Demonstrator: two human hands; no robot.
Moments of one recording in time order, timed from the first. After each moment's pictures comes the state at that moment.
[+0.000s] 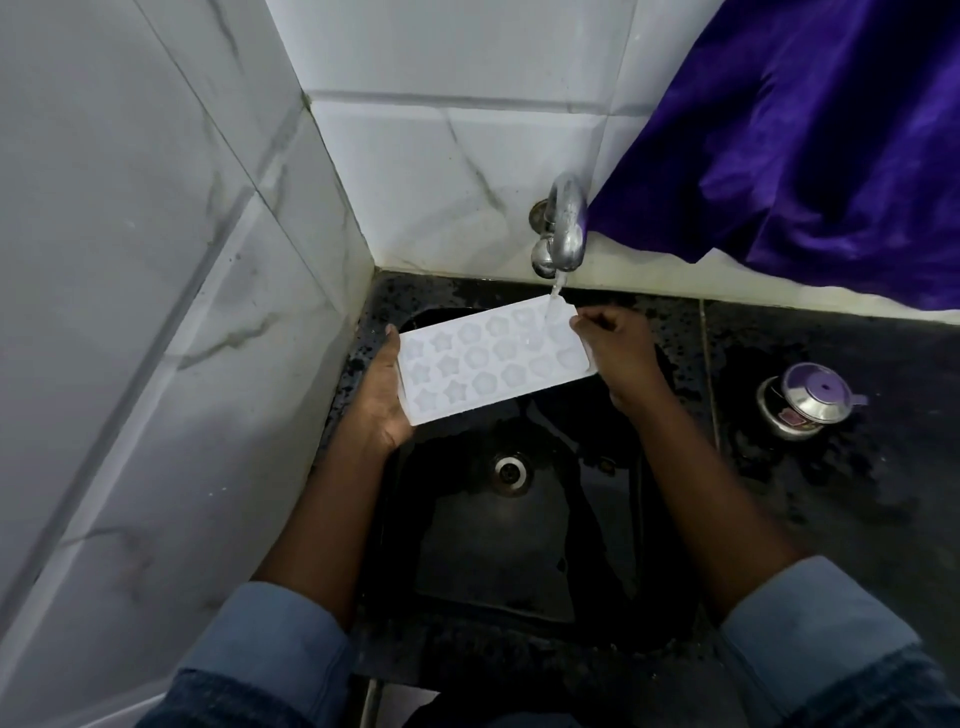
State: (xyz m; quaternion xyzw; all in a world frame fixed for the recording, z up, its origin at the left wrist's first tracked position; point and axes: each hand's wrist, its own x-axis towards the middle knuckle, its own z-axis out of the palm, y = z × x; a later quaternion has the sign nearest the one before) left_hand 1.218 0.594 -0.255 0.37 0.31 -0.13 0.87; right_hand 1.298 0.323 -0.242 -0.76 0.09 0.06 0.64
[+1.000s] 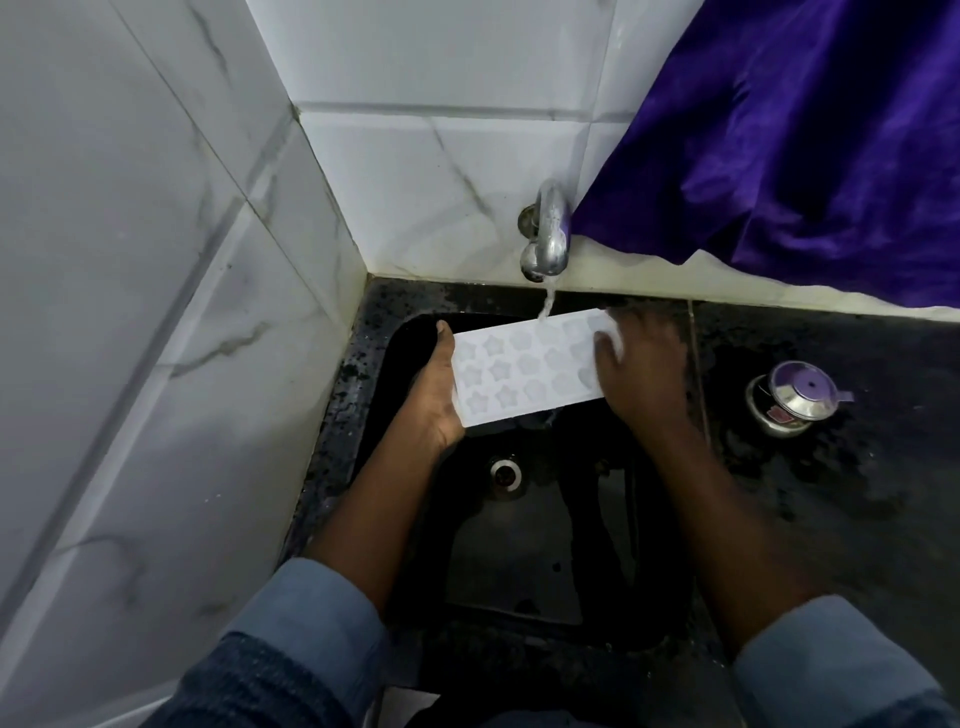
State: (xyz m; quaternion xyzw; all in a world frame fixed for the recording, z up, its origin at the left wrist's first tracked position) left_hand 1.232 0.526 -0.239 0.40 0.29 -0.19 0.85; right_hand 1.262 0.289 -0.222 -0.97 -0.05 -0.11 0.23
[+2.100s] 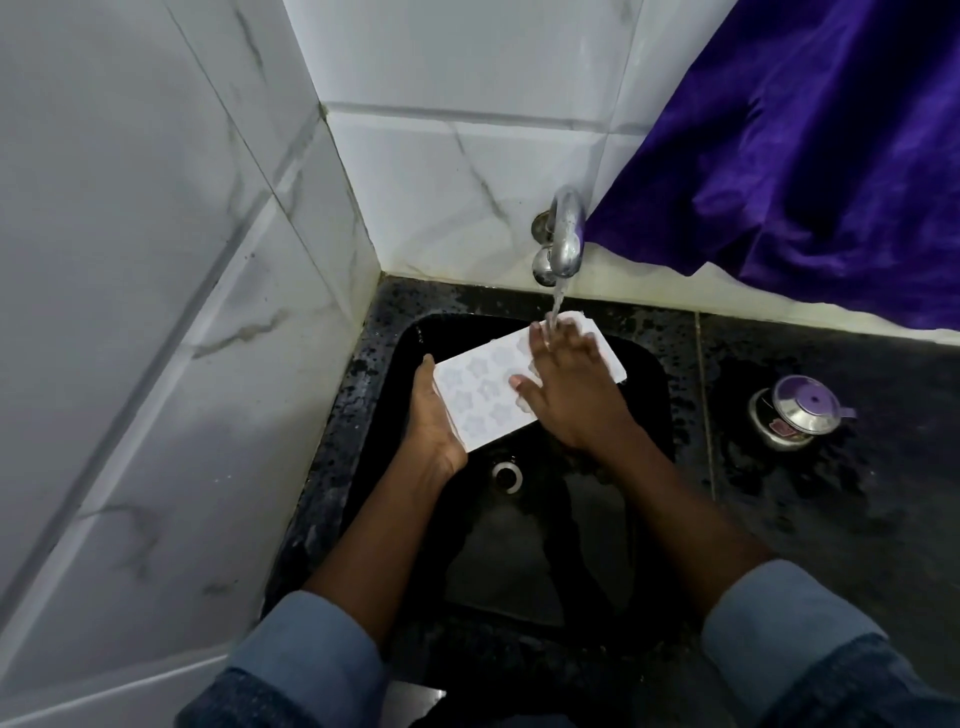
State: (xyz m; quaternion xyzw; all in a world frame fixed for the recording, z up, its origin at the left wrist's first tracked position) left_hand 1.197 0.520 -0.256 0.30 0.34 -0.10 0.88; right_hand 1.252 0.340 -0.243 -0.96 -0.25 0.08 0.09
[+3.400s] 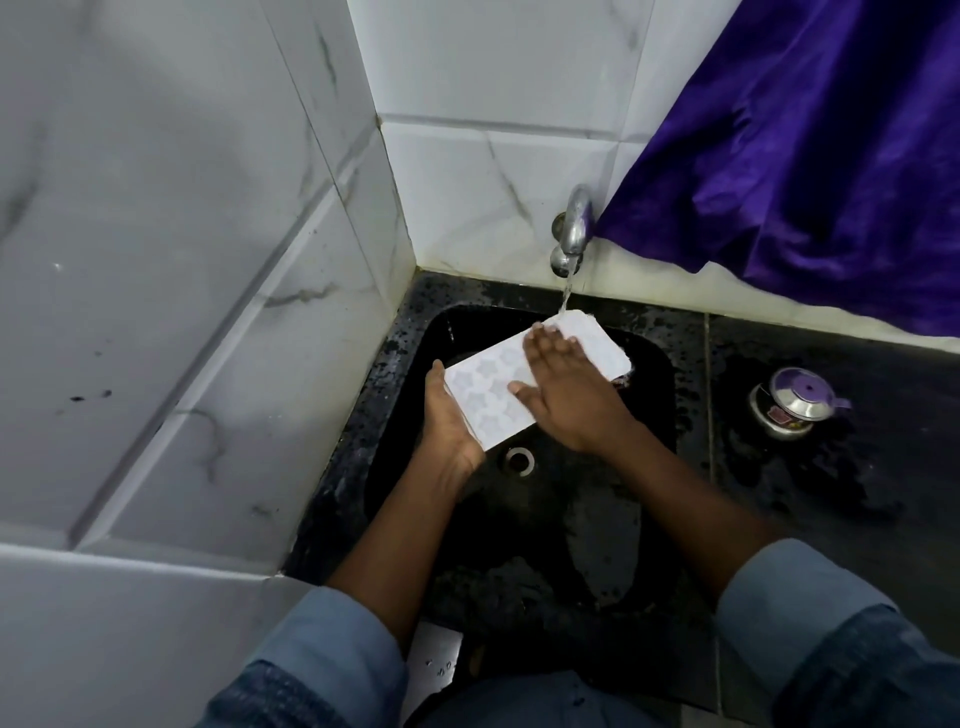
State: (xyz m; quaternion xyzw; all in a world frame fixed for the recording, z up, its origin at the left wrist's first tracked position) left_hand 1.135 0.501 -0.227 0.31 0.35 -0.04 0.88; right_hand 1.197 0.338 -0.208 -0.93 -0.33 0.10 0.10
